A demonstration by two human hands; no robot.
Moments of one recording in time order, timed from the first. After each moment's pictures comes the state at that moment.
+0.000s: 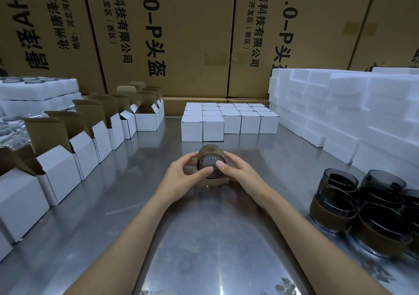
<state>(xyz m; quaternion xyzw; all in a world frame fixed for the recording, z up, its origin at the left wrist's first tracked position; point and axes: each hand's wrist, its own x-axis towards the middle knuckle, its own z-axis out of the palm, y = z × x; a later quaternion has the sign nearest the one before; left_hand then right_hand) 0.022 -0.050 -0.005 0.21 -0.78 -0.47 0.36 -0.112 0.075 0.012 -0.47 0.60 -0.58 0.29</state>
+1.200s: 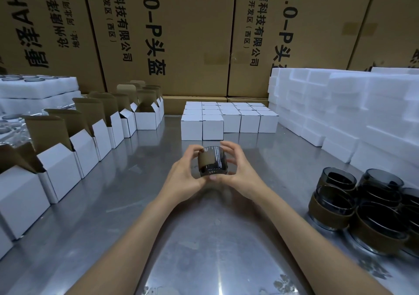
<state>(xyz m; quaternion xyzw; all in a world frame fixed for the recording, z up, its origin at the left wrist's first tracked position) 0.022 -0.043 -0.006 0.17 -0.85 -0.31 0.38 -0.110 0.072 0.007 -0.52 0.64 -0.54 0.17</state>
